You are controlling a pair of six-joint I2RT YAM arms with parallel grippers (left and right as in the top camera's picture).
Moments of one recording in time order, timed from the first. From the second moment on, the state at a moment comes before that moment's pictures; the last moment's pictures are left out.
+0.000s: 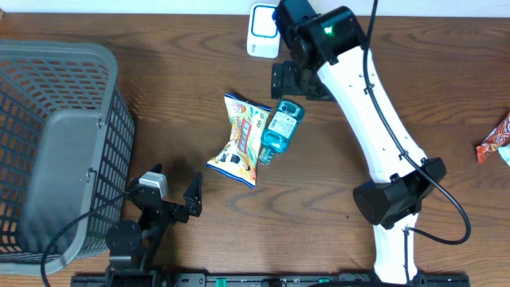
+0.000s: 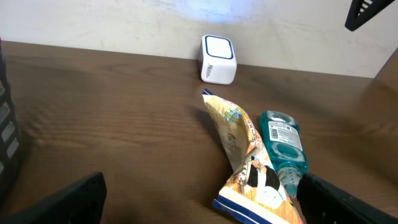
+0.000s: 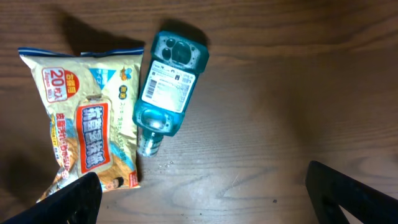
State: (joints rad) left arm -0.02 0.03 0.07 -0.21 0.31 -0.18; right arm 0.51 2.15 2.43 -1.69 0.13 0.59
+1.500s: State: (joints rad) left arm -0.02 0.03 0.07 -0.21 0.31 -0.17; right arm 0.54 2.09 1.84 -1.24 0.03 0.55
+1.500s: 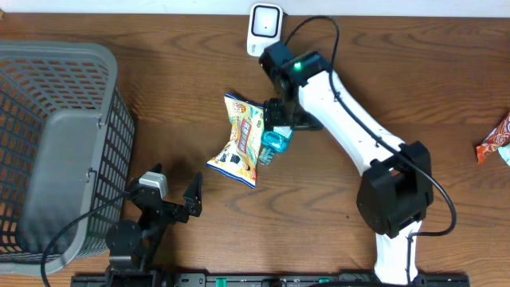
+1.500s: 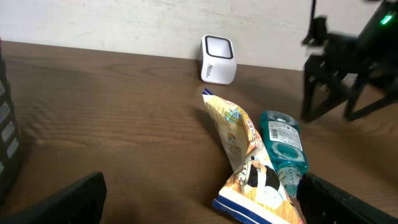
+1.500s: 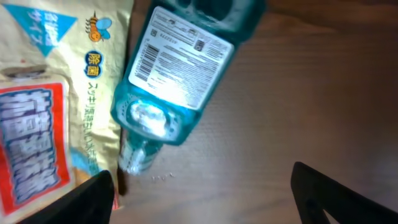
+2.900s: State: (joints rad) left arm -0.02 0.03 0.07 -0.21 0.31 -0.18; right arm 0.67 2.09 1.49 -1.11 0.24 0.60
